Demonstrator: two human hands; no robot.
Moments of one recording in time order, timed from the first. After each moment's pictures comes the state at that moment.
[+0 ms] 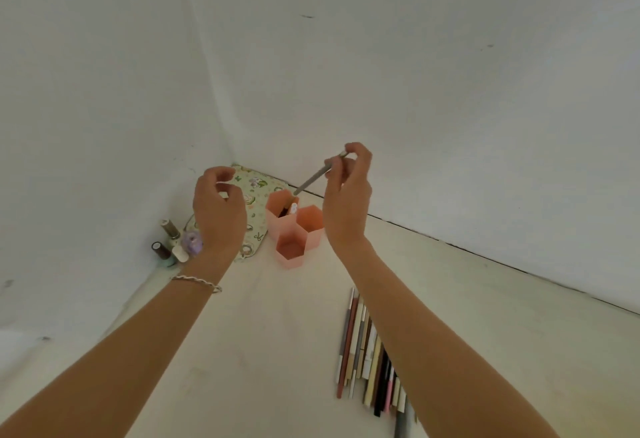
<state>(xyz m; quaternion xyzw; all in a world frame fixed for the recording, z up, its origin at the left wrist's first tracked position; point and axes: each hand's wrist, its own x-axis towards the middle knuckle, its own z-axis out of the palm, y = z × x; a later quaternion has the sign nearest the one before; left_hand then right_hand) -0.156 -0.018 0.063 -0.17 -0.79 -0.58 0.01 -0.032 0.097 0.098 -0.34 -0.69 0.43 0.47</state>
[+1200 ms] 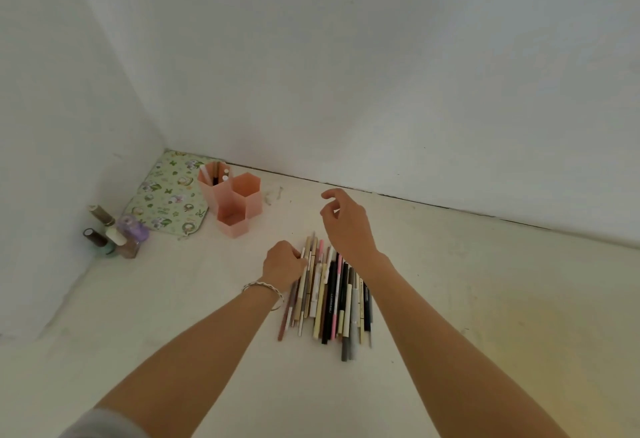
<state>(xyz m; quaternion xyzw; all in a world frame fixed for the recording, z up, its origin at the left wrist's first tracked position) 0.035 0.014 -0.023 -0.32 -0.86 -0.21 -0.35 0.136 0.094 0.056 -0.46 -0.77 0.37 0.23</state>
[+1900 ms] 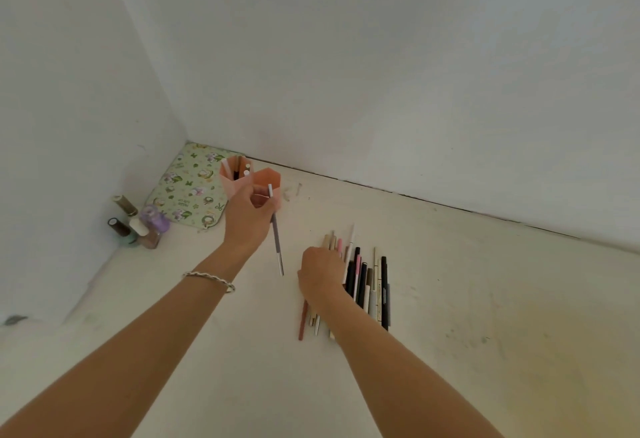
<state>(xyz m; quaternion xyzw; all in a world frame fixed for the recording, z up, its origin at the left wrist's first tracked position) -0.044 -0.007 0.051 -0.24 -0.79 -0.52 -0.24 0.089 0.023 0.000 -0.47 -0.86 0.12 -0.16</state>
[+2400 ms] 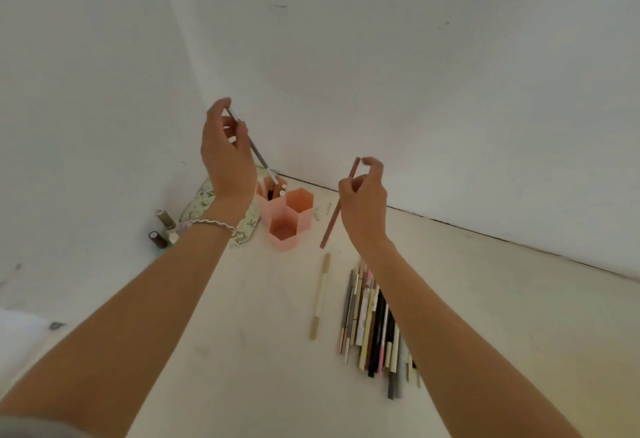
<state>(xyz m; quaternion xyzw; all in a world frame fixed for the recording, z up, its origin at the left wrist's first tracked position) -0.139 0.018 0.121 -0.26 -0.74 -0.62 0.07 0.037 0.093 0.096 -0.45 -0.69 0.43 0.37</state>
